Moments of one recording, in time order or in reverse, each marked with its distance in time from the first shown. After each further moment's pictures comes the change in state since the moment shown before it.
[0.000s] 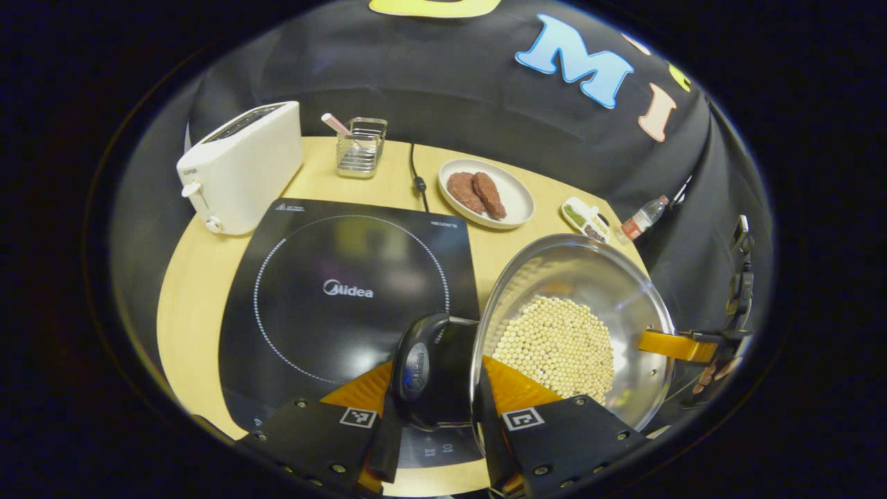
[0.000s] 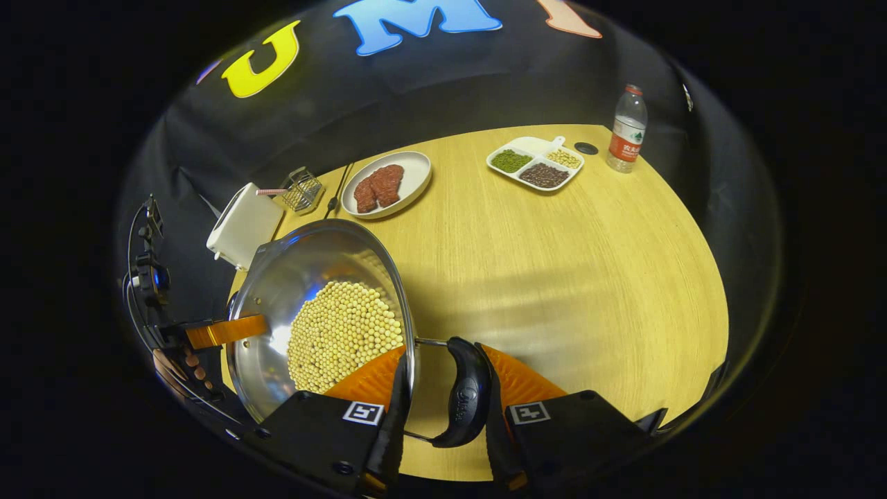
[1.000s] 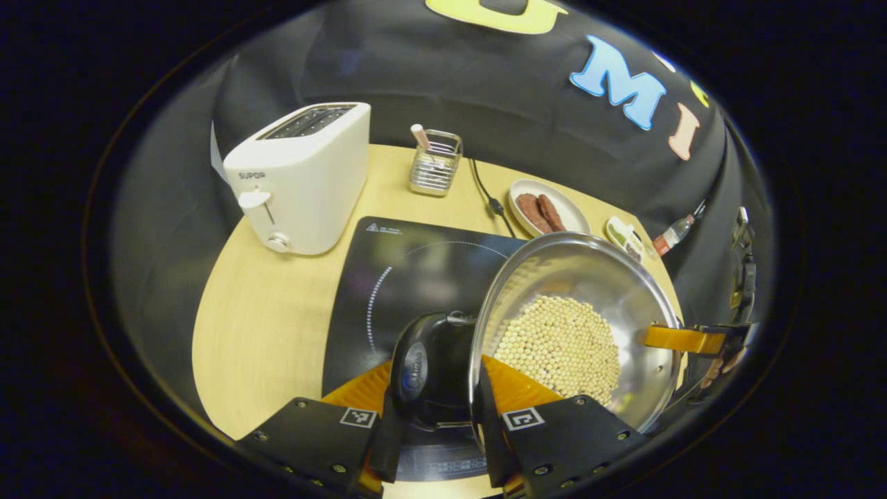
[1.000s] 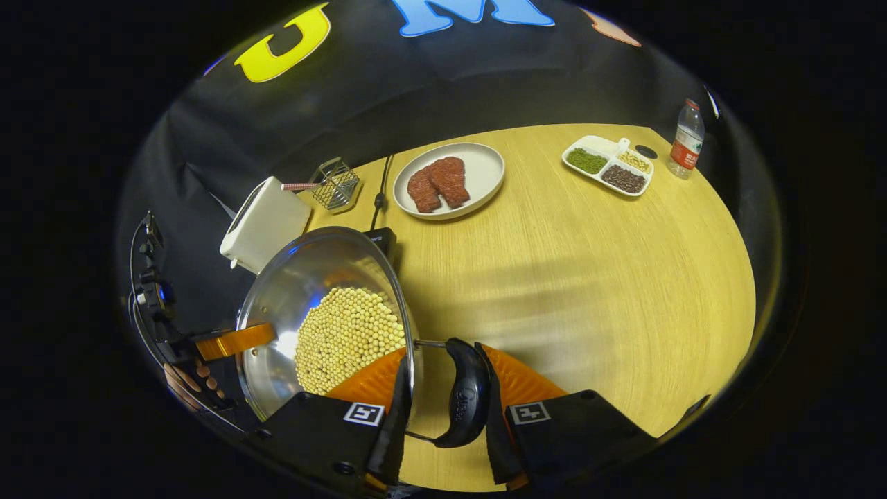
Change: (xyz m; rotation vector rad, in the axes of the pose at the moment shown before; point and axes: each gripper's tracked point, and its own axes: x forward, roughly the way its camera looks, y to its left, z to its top) left arm -0.012 0.129 0.031 -0.021 -0.026 0.065; right arm 0.050 0.118 0.019 0.013 0.021 0.059
